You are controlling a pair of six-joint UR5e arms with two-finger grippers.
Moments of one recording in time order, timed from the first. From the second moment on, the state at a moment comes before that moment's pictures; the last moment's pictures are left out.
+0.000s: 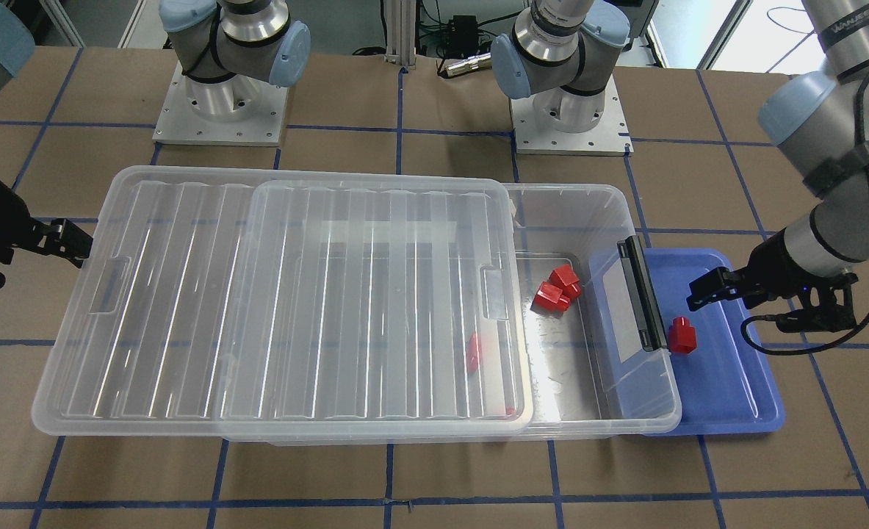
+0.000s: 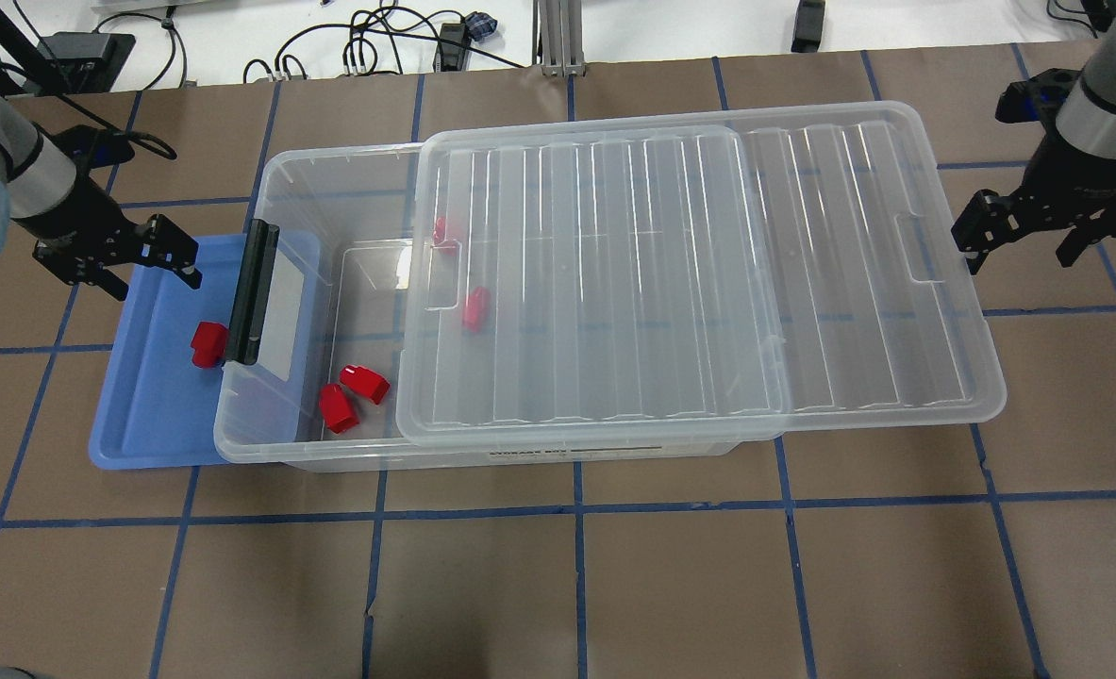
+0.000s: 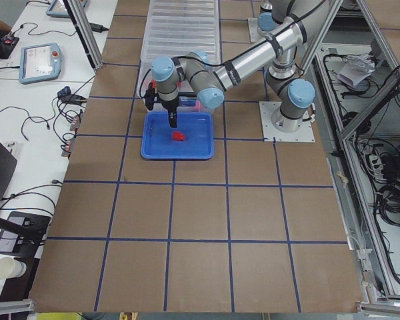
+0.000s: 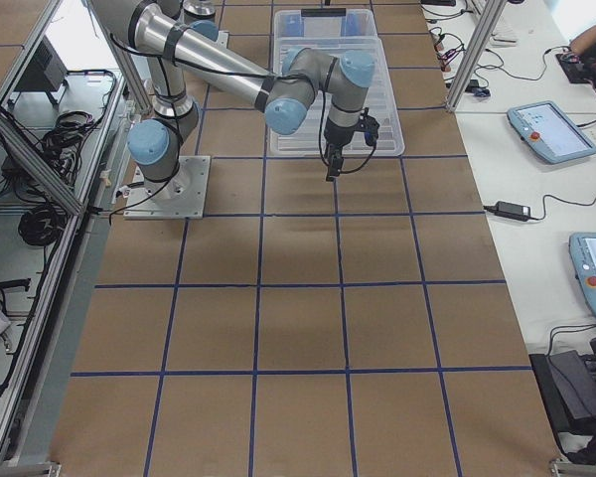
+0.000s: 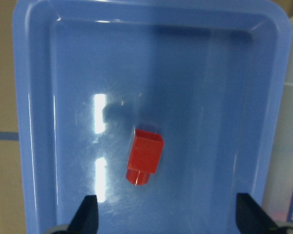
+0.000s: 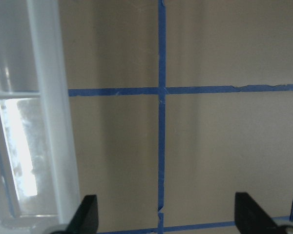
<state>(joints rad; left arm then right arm) -1.15 -1.81 -1.67 -1.34 1.53 0.35 1.25 -1.43 1.74 -1.80 -1.70 -0.30</state>
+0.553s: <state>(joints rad) -1.40 -1.72 -1.54 -1.52 1.58 0.16 1.36 -1.42 1.74 -1.80 -1.67 -0.12</state>
